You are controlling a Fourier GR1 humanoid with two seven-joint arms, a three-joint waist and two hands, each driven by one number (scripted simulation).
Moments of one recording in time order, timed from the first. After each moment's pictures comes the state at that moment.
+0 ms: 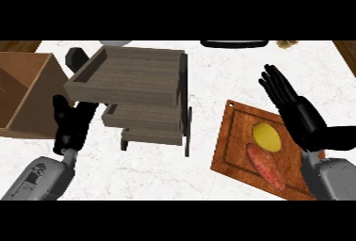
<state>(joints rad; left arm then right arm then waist) -0.27 0.43 -0.32 -1.32 0.37 0.40 0.21 -0.24 -0.35 0.16 -1.56 -0.28 0.06 -0.07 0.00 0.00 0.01</state>
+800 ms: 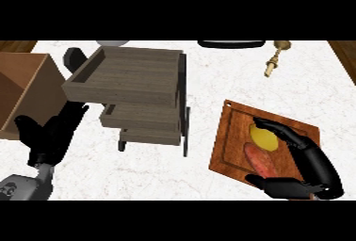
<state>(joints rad) -0.13 0.50 -0.25 -1.47 0.41 0.22 0.10 0.05 -0.38 0.22 -1.76 -0.07 0.03 -0.18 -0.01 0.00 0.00</state>
